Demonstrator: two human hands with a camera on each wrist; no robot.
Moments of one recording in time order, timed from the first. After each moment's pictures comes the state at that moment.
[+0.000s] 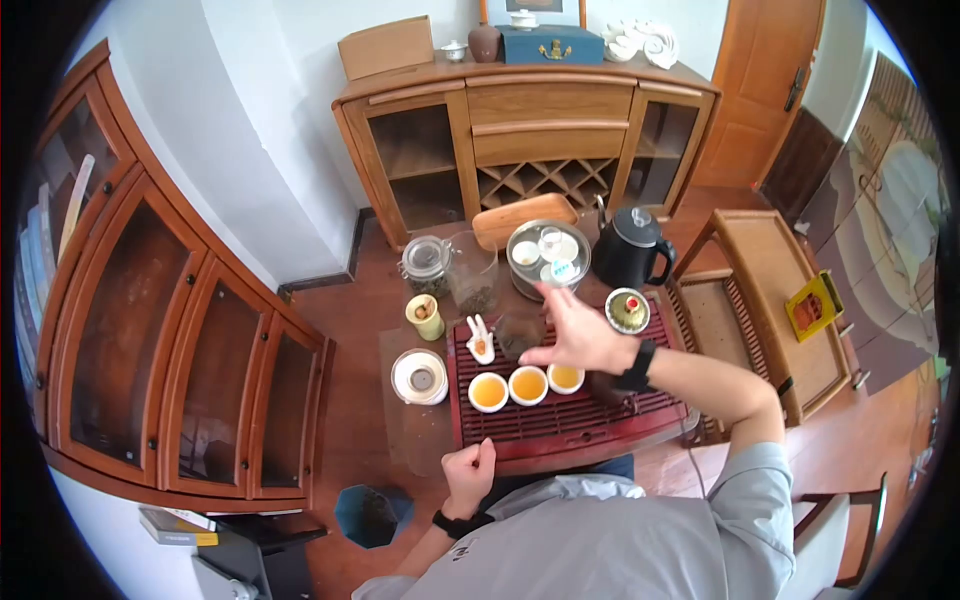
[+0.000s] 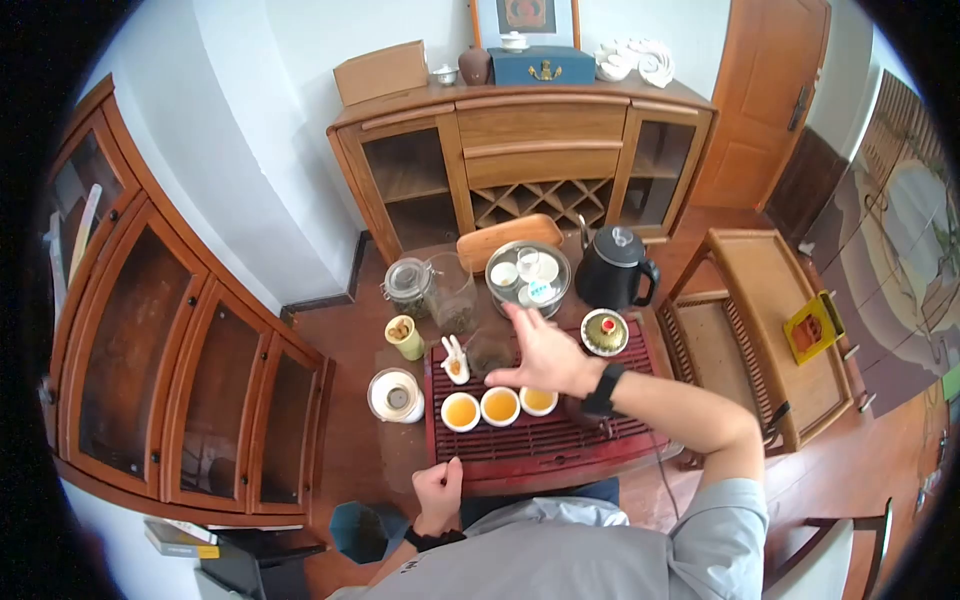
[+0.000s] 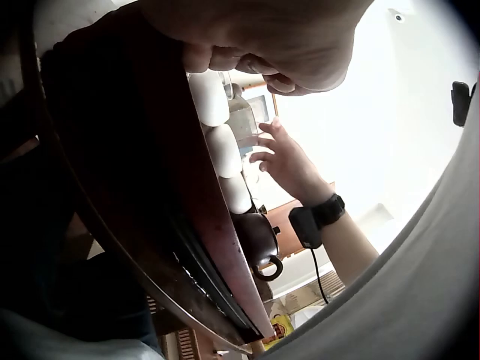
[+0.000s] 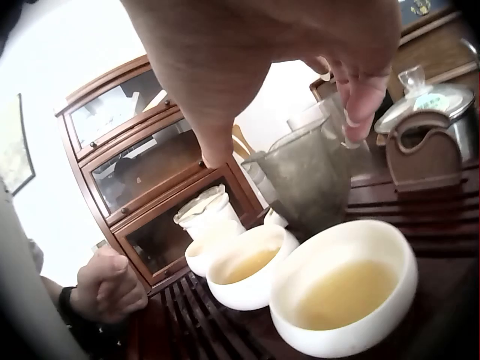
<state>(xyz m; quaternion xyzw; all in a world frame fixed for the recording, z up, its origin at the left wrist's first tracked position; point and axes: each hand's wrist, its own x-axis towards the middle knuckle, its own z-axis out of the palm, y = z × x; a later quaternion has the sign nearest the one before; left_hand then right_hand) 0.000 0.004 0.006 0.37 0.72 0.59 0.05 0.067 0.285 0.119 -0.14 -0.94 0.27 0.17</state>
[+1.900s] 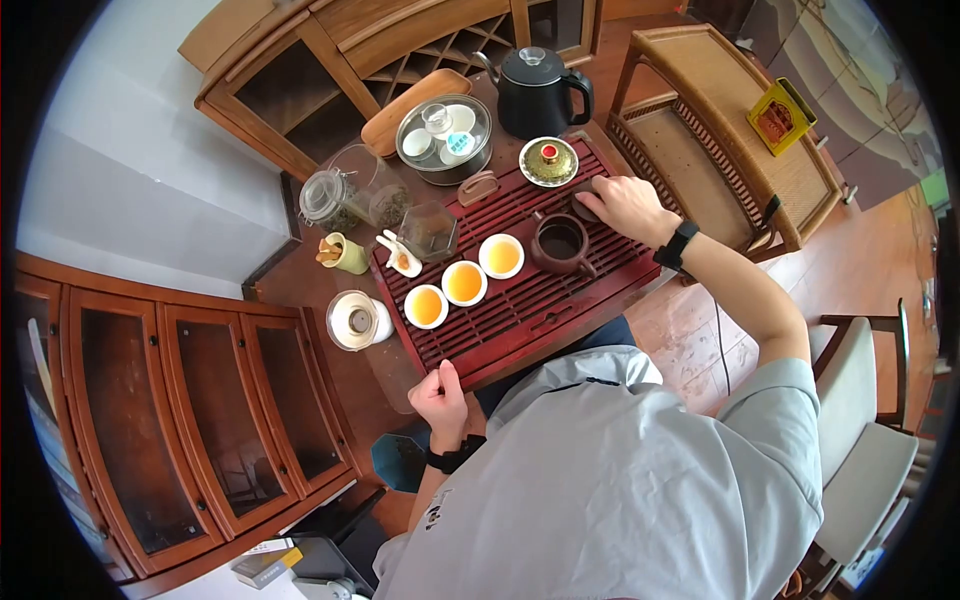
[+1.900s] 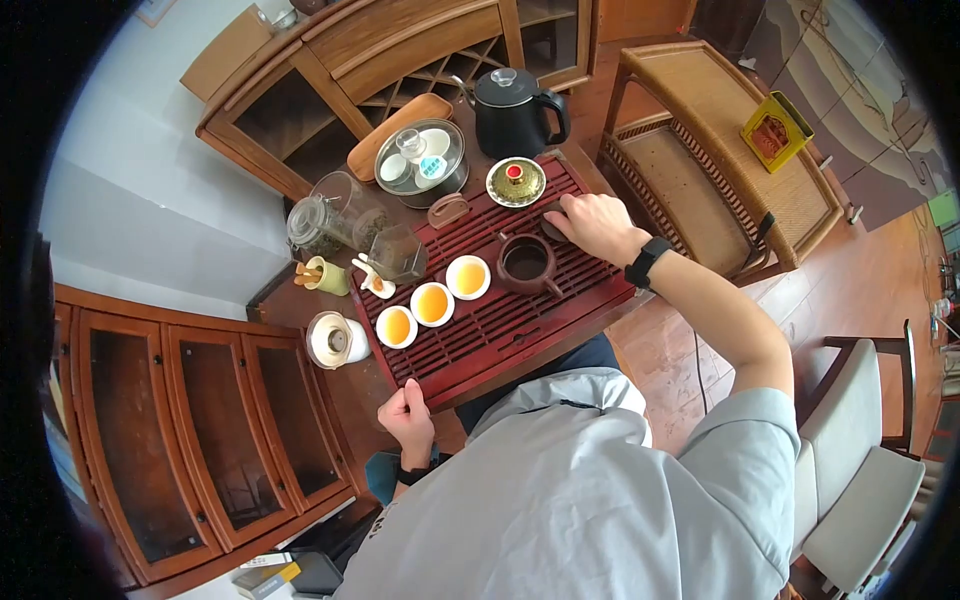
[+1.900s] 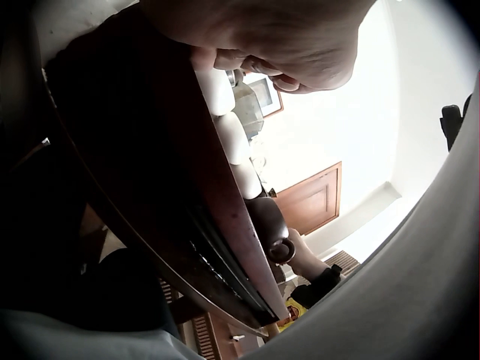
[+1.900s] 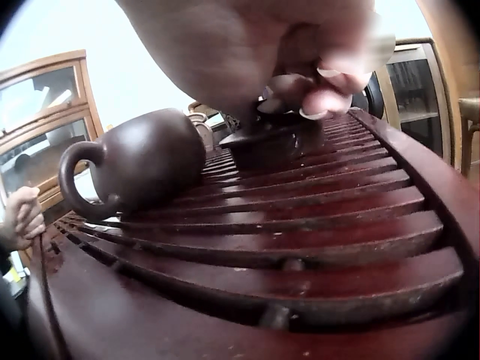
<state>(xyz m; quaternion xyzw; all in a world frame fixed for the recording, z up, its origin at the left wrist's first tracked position) -0.006 -0.003 -0.001 0.40 0.73 0.55 0.09 0.222 0.333 0.051 -0.38 -0.92 0.06 0.10</state>
